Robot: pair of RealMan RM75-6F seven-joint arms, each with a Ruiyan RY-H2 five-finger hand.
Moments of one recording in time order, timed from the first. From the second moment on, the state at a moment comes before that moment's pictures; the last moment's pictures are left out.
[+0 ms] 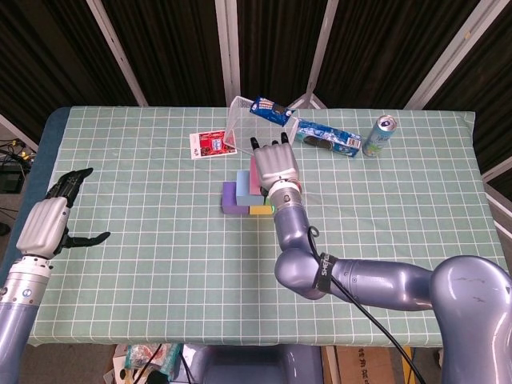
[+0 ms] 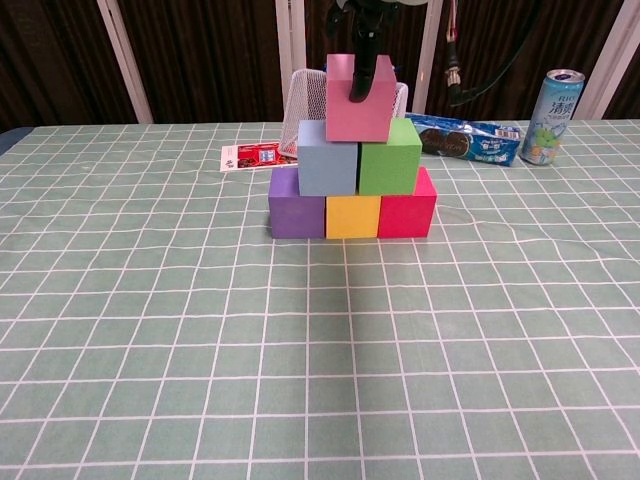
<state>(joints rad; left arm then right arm) -0.41 -0.95 -0.23 -2.10 1.05 1.27 0.12 1.53 -1.38 0.36 -1.57 0.23 1.07 -1.07</state>
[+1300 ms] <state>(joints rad) -0.41 -0.96 -0.23 -2.10 1.05 1.27 0.12 1.50 -1.37 0.39 -1.59 0.25 1.09 -1.13</state>
